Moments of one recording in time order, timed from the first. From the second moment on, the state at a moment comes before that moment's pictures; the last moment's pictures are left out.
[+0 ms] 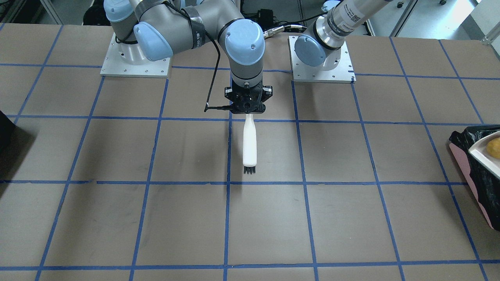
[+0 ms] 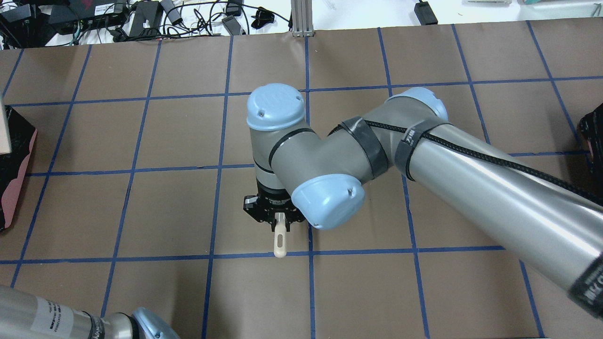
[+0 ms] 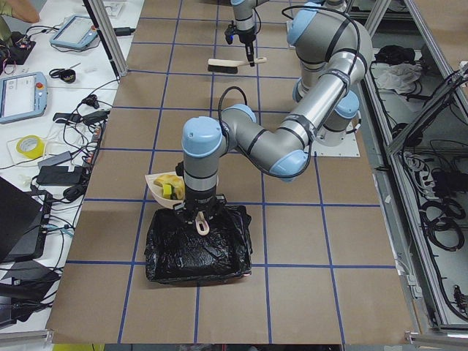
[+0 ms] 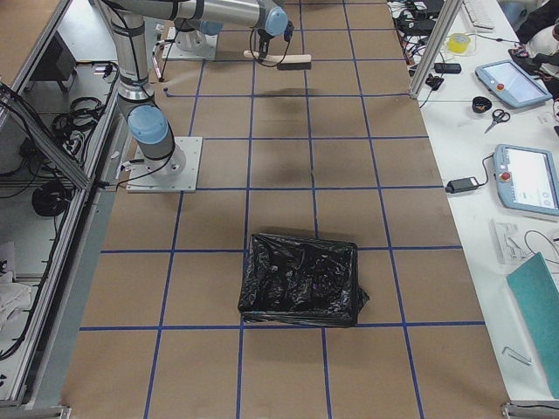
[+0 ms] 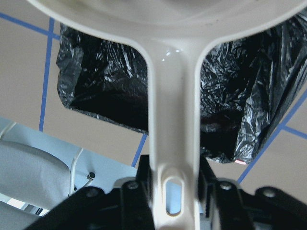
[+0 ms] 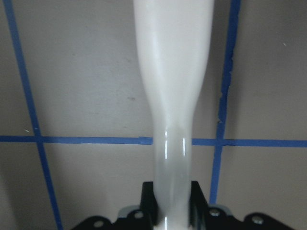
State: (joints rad) left arm -0.60 -2.04 -1.16 -1.23 1.67 2.15; right arm 2.12 -1.33 1.79 -1.84 -1.38 0.54
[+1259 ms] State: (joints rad) left arm -0.52 -2.19 -1.14 -0.85 1.67 2.13; right arm 2.18 -1.47 2.05 -1.85 -1.43 0.56
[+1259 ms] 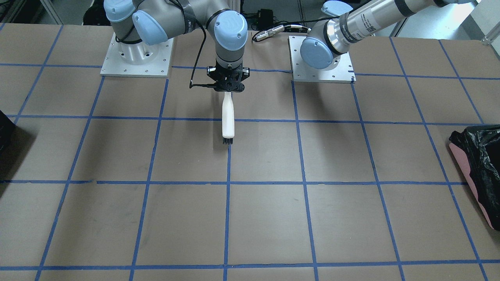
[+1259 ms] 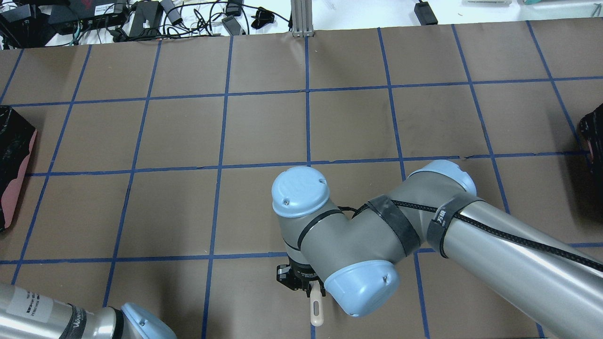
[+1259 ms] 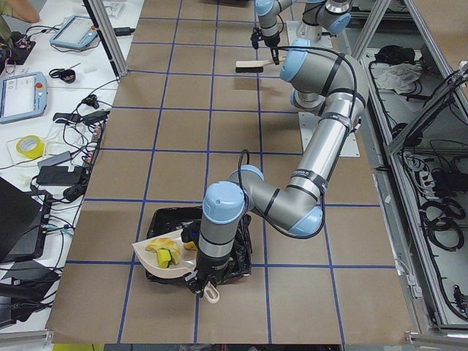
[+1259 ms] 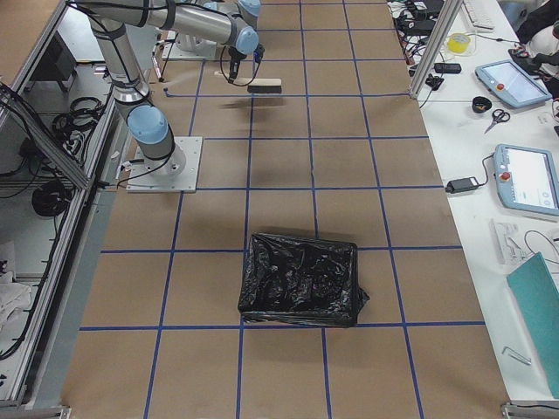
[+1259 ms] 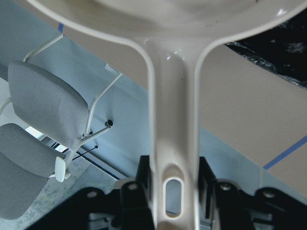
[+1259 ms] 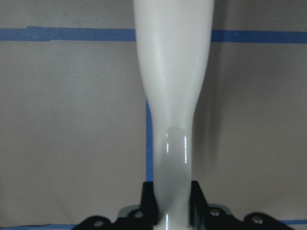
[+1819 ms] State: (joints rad) left arm -0.56 -2.15 -1.23 -0.62 1.75 2.35; right arm 2.20 -1.46 2.05 -1.84 -1.43 0.56
